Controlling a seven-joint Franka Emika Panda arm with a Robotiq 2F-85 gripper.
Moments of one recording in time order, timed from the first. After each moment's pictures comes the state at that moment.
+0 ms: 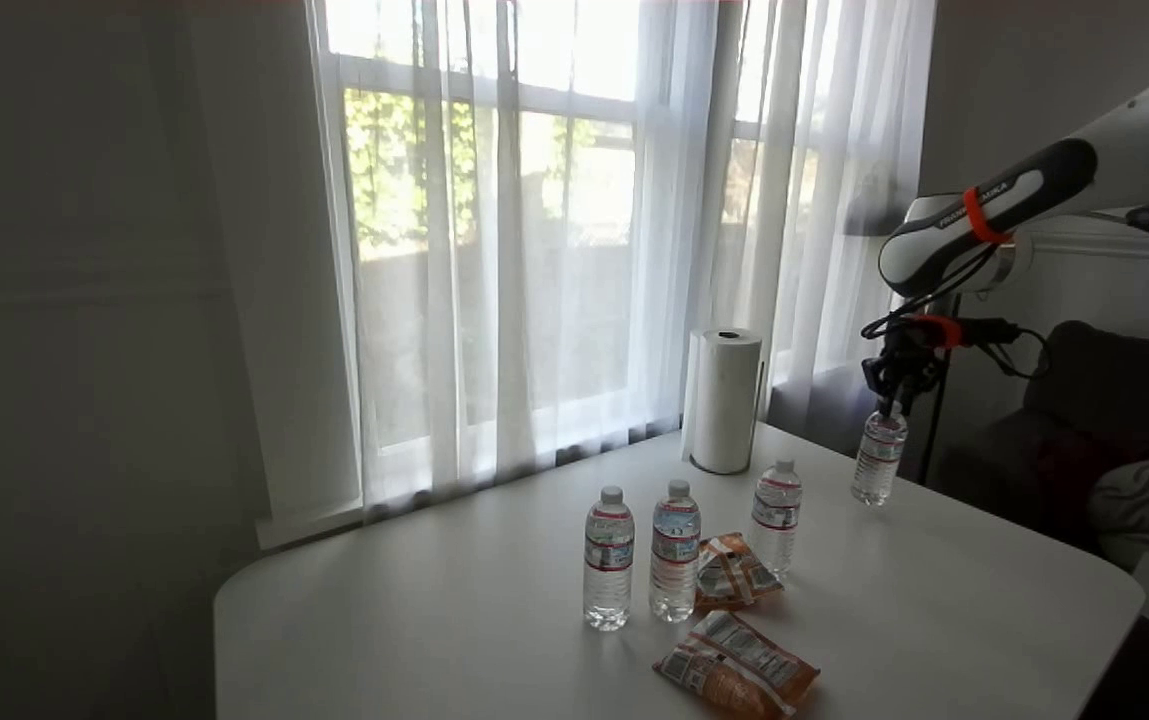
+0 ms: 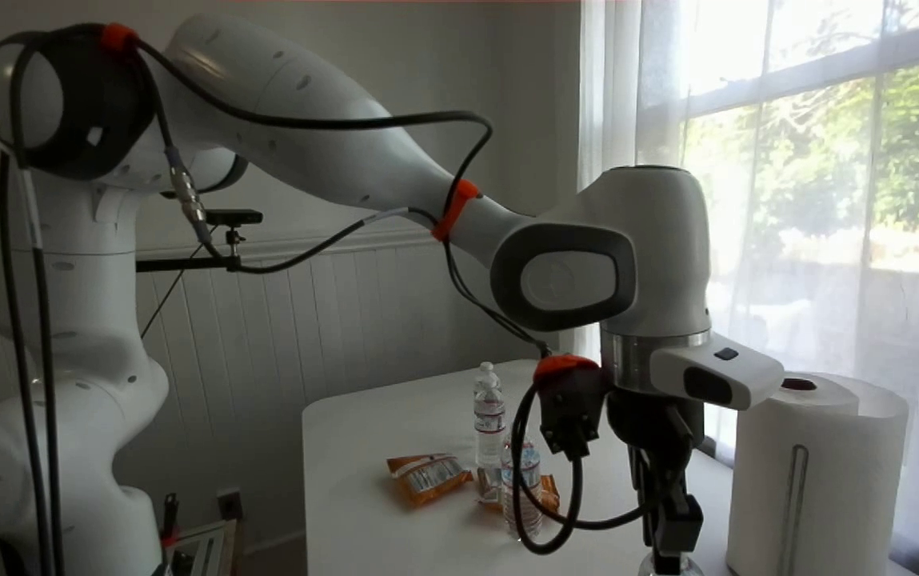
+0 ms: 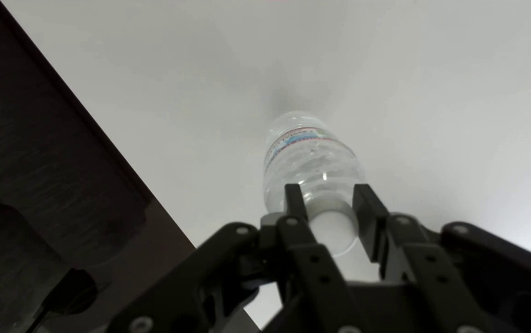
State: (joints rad) arm -0.26 0.19 -0.26 -1.96 -0.01 2.22 0.05
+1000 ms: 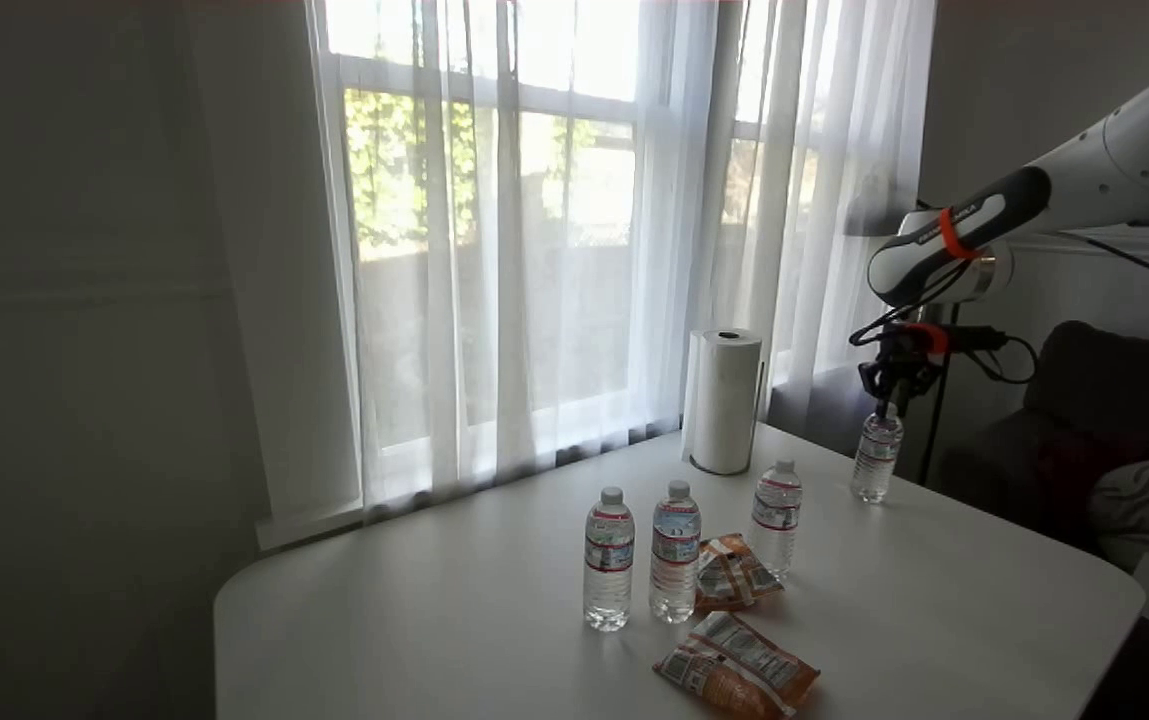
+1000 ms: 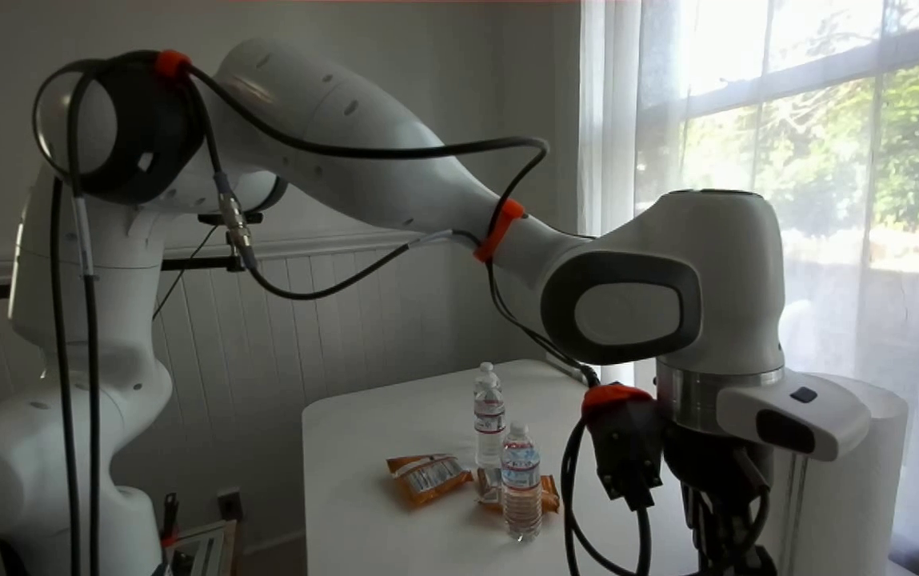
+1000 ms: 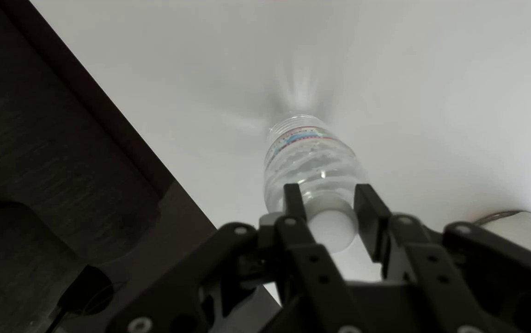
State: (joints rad) arm -0.31 0.33 -0.26 -1.82 0.03 2.22 0.04
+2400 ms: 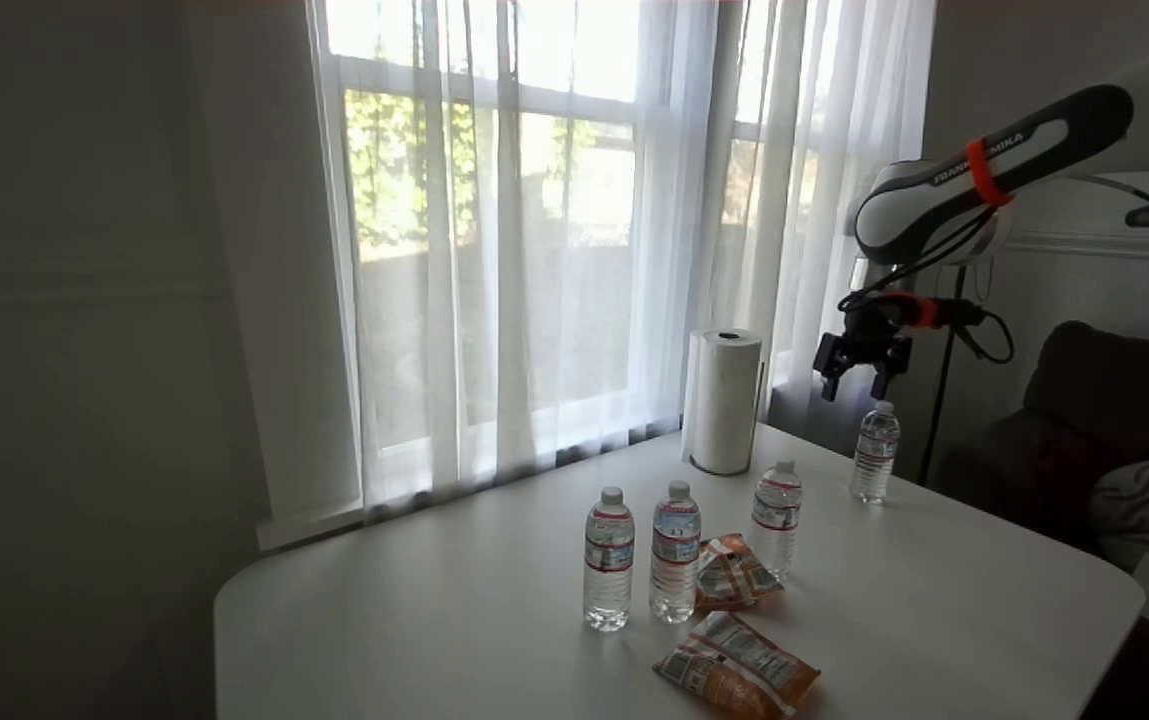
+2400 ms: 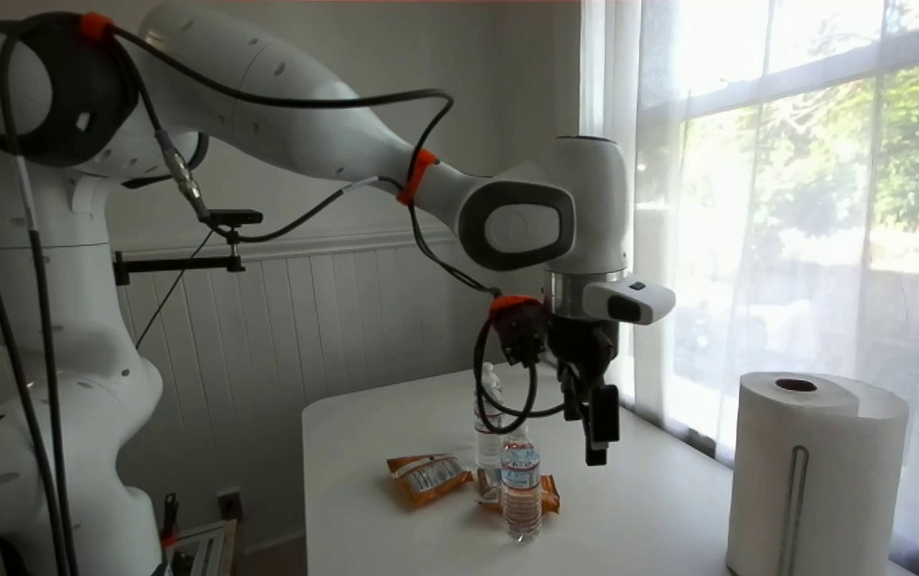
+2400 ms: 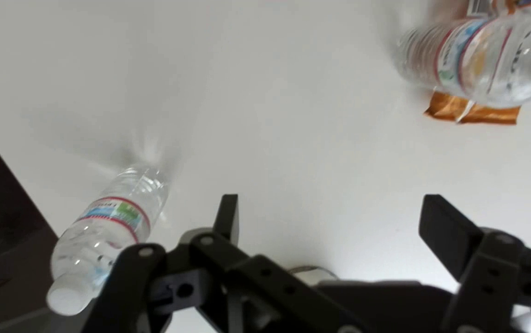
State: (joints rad) arm -0.18 0.05 -0.15 -2.03 0.05 2.12 0.04
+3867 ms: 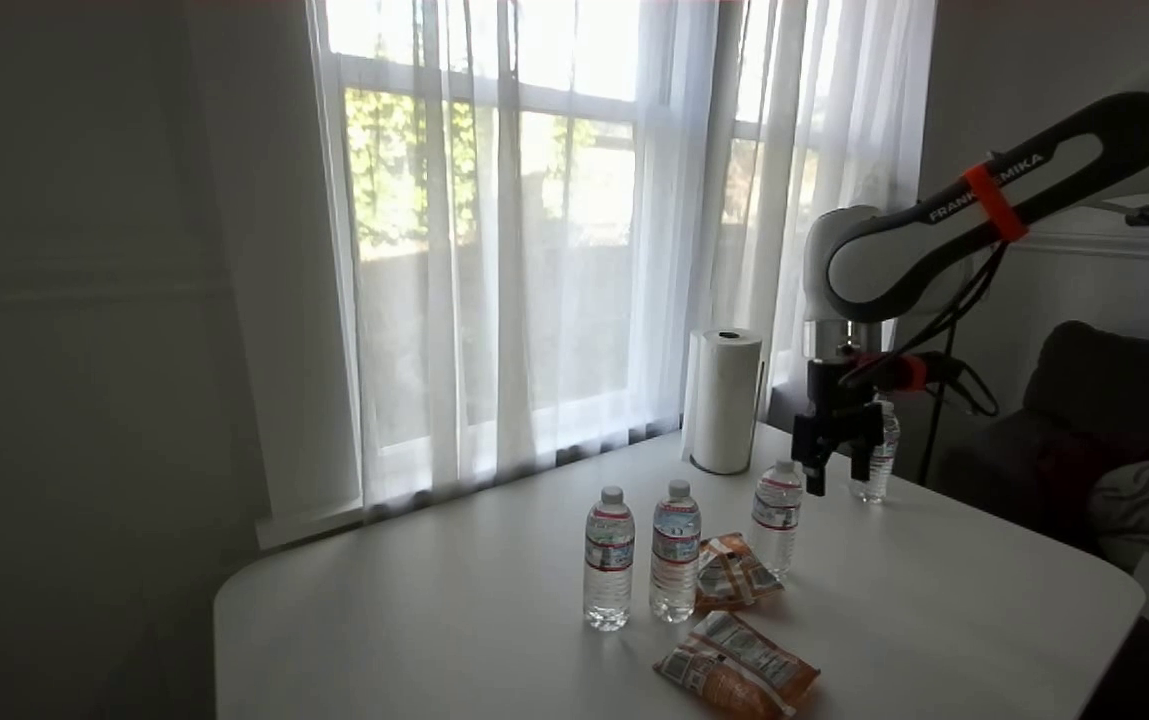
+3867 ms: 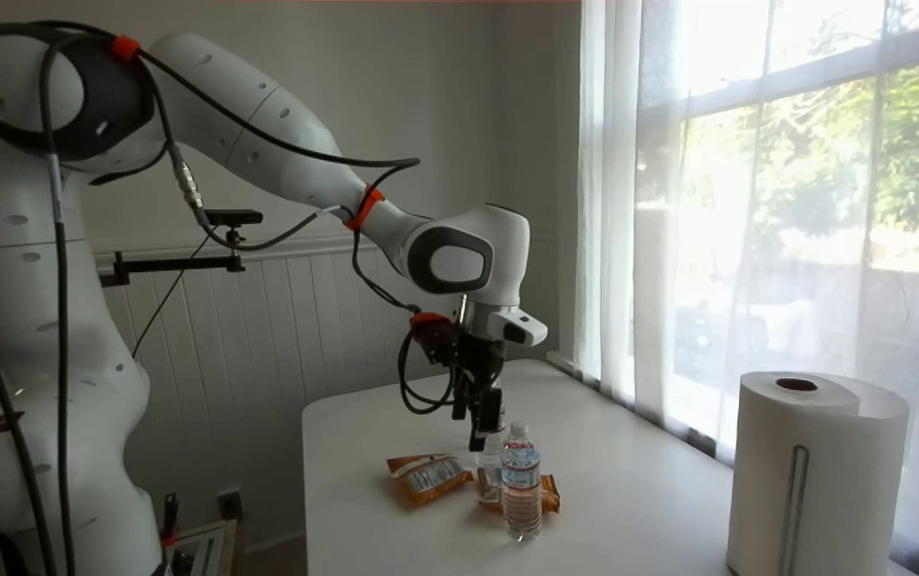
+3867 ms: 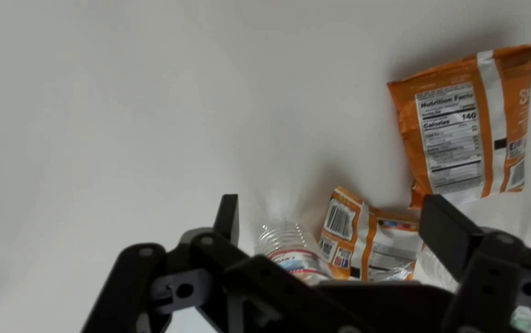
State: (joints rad) arm -0.02 -0.04 -0.01 -2.26 0.04 2.05 0.07
